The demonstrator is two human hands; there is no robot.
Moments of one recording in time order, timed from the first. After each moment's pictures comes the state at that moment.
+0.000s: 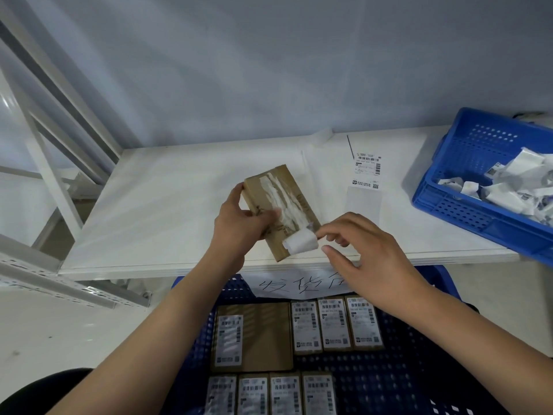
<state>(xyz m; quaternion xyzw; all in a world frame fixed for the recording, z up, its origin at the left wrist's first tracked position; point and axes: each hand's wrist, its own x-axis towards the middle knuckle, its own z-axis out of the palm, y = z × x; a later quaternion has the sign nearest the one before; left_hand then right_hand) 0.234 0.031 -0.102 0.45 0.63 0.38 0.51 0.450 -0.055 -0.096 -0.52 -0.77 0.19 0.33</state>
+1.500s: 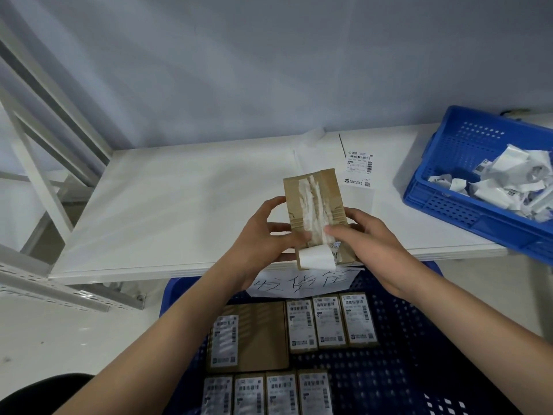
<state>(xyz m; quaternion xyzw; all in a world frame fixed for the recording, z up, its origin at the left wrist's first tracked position) 0.265 0.003 -0.090 0.49 0.52 0.28 0.64 0.462 -0.032 -0.101 -0.62 -0.41 0.55 0.38</state>
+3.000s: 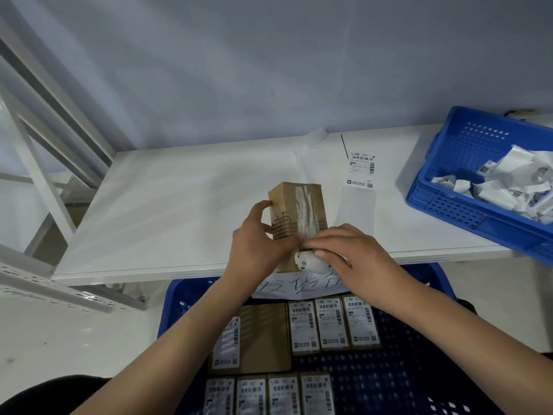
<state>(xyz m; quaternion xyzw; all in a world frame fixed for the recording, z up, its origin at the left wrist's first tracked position) 0.262 0.000 -0.102 0.61 0.64 0.27 0.38 0.454 -0.044 -0.119 -0.52 -0.77 0.26 0.26</state>
